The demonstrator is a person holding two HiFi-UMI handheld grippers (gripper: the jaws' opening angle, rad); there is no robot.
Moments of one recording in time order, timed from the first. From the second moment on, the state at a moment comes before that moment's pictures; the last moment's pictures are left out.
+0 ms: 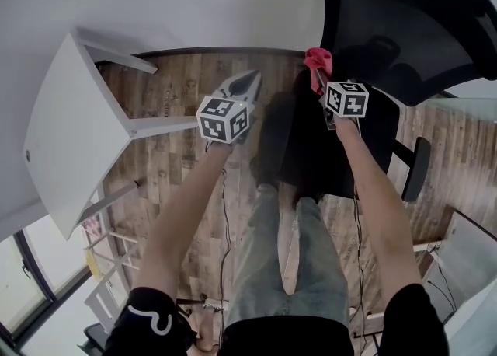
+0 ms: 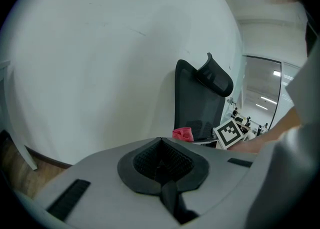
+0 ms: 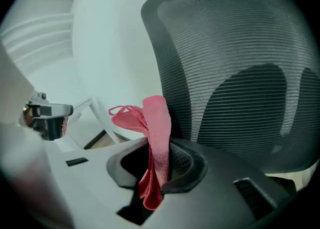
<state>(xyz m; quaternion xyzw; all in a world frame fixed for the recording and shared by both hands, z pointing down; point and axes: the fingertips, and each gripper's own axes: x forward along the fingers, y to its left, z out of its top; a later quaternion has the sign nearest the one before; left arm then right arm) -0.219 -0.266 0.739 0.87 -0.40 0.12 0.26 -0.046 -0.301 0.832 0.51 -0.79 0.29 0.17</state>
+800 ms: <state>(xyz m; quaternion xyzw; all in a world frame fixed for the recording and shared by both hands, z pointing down) -0.232 -0.271 0.754 0.87 -0.40 0.12 0.27 -0.027 -0.313 0.849 0.55 -0.75 0.32 0.16</state>
